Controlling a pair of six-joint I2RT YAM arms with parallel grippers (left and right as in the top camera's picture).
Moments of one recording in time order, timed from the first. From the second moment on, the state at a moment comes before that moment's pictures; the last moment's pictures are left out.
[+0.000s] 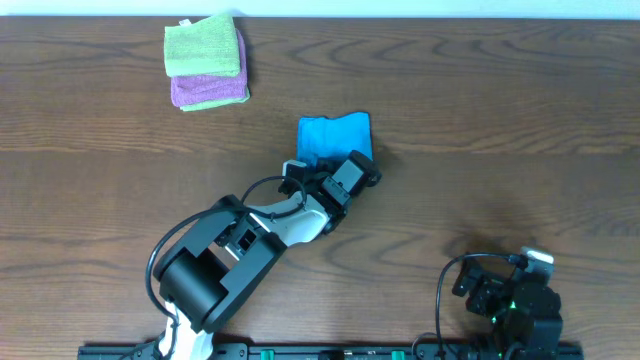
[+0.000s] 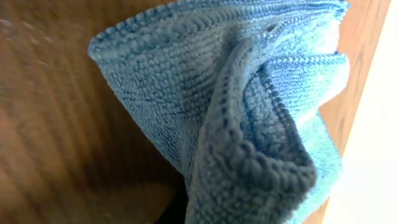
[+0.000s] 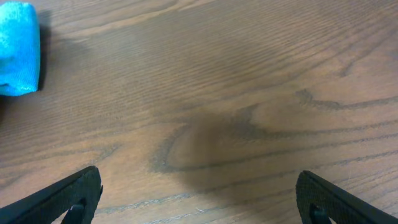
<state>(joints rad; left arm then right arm) -0.78 1.99 1.01 0.06 -0.44 -2.09 0.00 0.01 0.33 -0.99 0.14 0.31</state>
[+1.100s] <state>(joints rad) -0.34 1.69 1.10 0.46 -0.59 -2.03 0.00 0.01 0.33 -0.99 0.13 0.31</state>
